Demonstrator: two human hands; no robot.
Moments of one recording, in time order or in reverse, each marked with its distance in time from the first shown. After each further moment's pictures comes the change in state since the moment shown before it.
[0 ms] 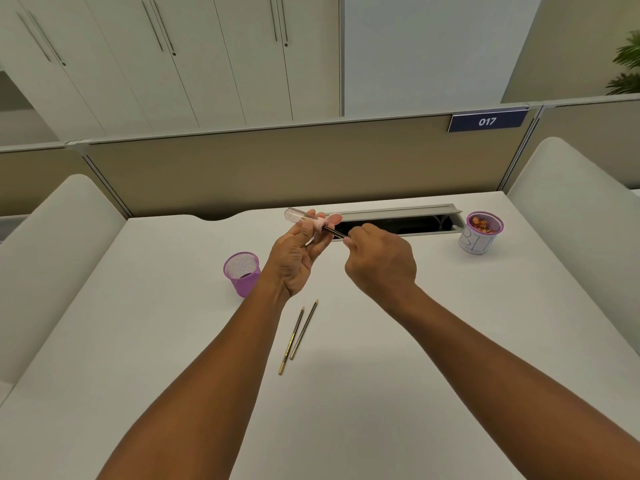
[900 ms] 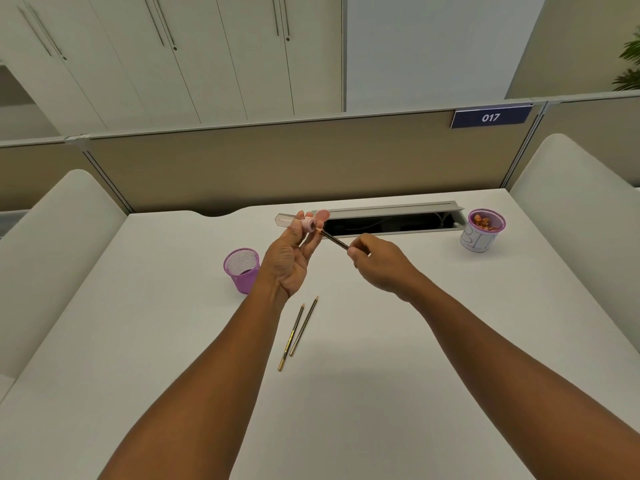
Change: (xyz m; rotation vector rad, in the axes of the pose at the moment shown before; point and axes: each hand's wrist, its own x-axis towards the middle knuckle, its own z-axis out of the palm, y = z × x) left_hand 0.001 -0.004 -0.015 -0.092 0.055 0.046; right_hand 0.003 0.017 0.000 0.549 -0.526 0.359
